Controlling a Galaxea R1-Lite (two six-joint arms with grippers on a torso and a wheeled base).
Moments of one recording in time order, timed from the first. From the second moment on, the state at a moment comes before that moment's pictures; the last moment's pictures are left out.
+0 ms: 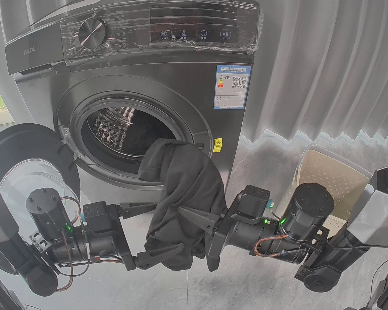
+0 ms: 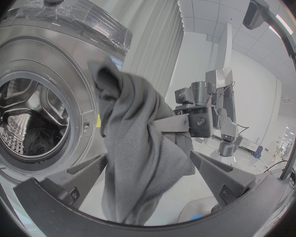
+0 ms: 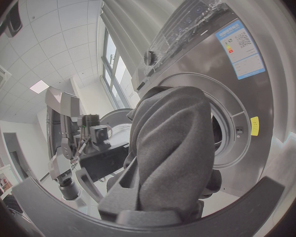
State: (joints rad) left arm -0.47 1.82 -0.19 -1.55 -0.64 0.04; right arm 0.84 2.04 -0.58 -1.55 0.26 0.21
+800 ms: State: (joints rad) left arm -0.50 1.92 -0.32 -1.55 -0.64 0.03; right arm 0.92 2.04 -0.62 -1.55 0.22 0.21
